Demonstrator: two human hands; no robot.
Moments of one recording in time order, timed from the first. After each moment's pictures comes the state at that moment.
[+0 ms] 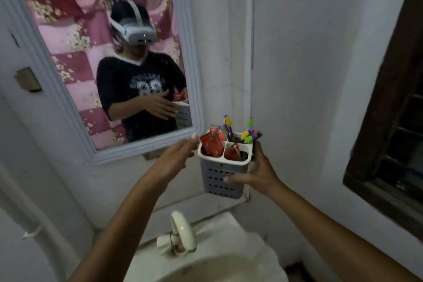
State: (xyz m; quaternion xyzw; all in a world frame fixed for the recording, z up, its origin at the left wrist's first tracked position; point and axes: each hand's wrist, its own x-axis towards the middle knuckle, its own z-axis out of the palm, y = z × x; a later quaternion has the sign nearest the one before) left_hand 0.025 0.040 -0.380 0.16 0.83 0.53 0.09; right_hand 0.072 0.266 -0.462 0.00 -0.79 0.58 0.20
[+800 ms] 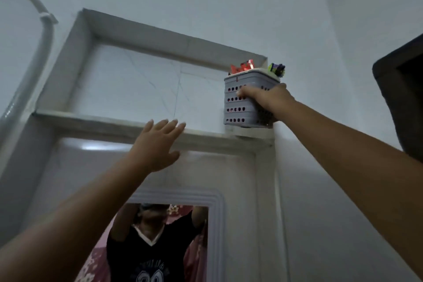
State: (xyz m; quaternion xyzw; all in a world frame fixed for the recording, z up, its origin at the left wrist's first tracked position) left_hand -0.065 -0.025 0.043 0.18 0.82 -0.05 -0.54; right_hand 0.032 0.237 0.152 0.00 -0.74 0.42 0.52
